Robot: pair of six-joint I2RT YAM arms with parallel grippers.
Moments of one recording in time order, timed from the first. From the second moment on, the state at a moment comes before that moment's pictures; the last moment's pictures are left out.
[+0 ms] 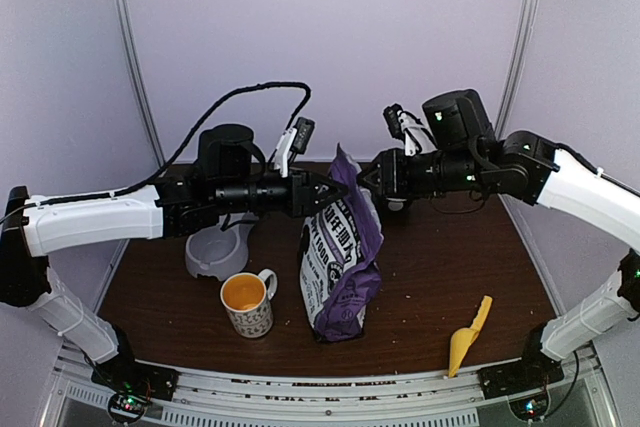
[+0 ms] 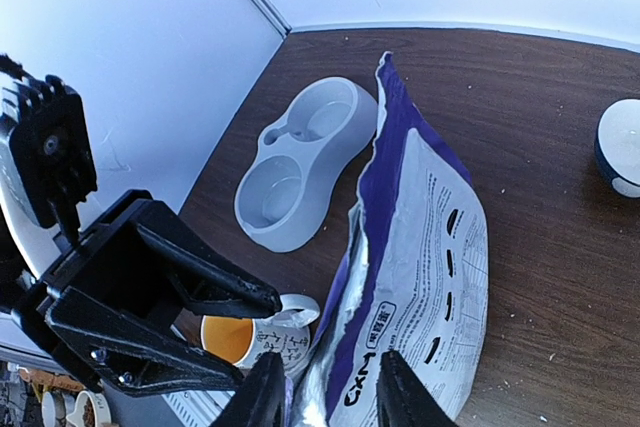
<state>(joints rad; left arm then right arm) -0.95 1.48 1.16 0.13 0.30 -0.47 0.92 1.36 1.42 -0.58 0.03 0.61</state>
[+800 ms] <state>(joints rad) -0.95 1.53 1.18 0.13 0.29 -0.47 0.91 1.36 1.39 -0.55 0.04 0.66</state>
